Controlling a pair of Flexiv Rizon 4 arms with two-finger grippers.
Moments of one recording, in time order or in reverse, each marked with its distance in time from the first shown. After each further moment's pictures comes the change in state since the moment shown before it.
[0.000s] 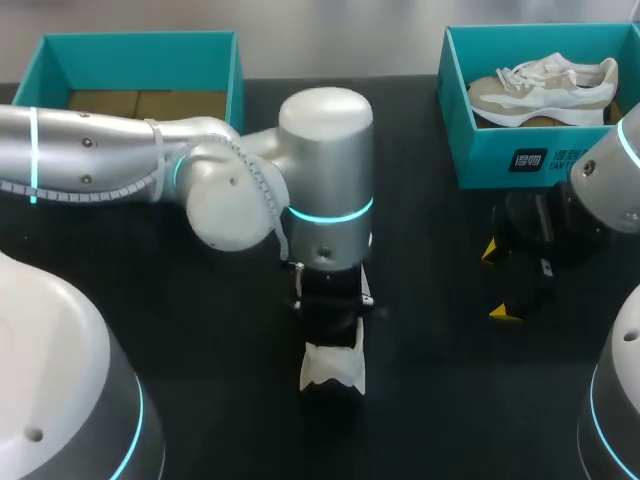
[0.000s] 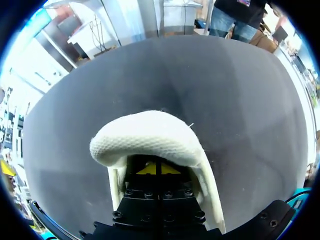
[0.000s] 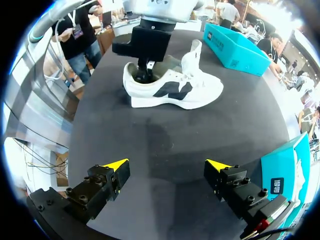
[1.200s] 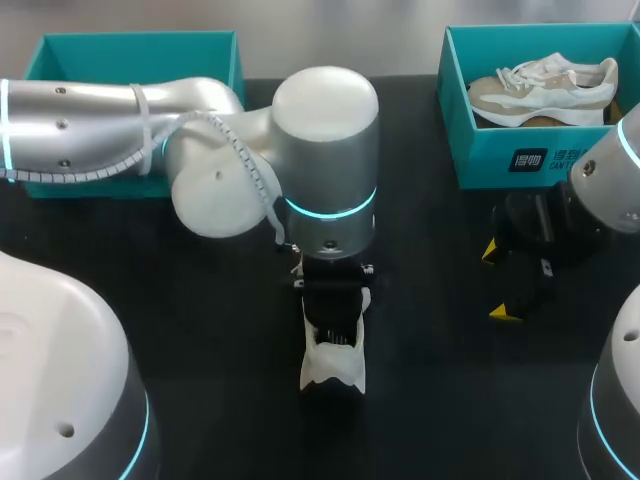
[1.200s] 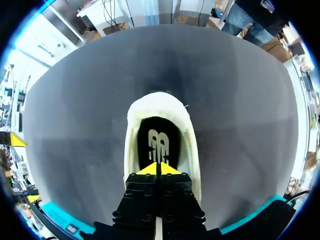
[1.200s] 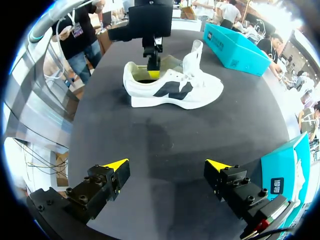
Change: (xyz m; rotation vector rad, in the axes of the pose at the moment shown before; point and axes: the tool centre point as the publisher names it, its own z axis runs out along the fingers) left arm 0.005 0.020 -0.059 -0.221 0.021 -0.138; right arm 0.000 0.000 0.000 0.000 0.000 0.000
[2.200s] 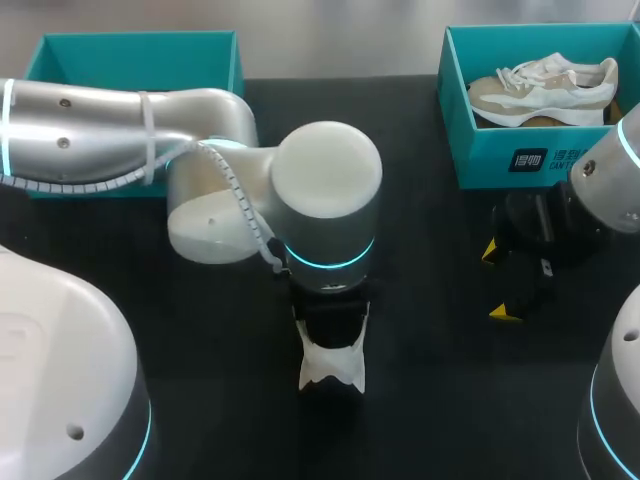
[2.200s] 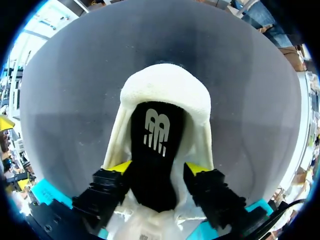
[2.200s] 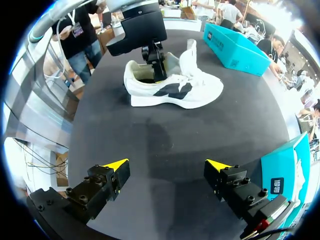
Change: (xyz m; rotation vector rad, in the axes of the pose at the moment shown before) left arm 0.009 0.018 0.013 -0.210 0.009 -0.117; right arm 0.000 0.000 0.000 0.000 0.000 0.000
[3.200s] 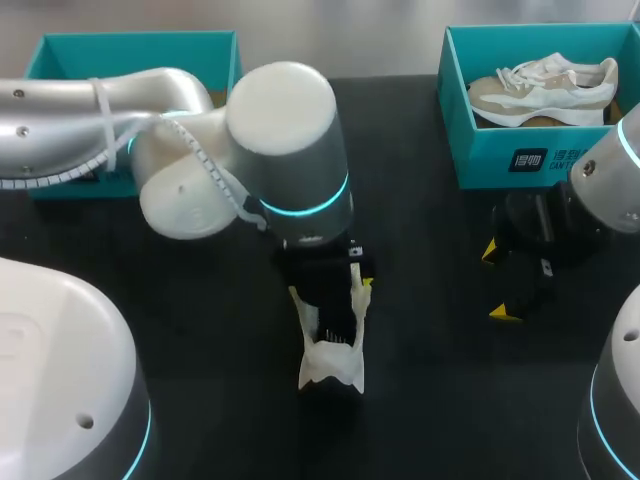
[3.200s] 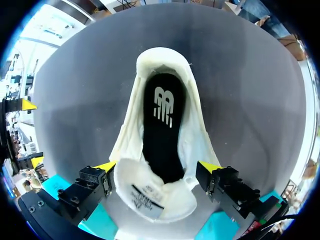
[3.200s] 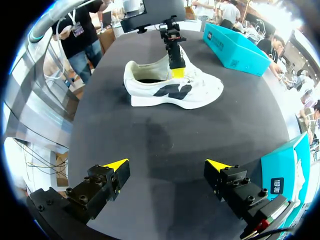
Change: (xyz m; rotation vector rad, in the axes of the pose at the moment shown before) left arm -0.009 0.040 -0.031 0.035 -0.118 0.043; right arm 0.000 0.000 0.000 0.000 0.000 0.000
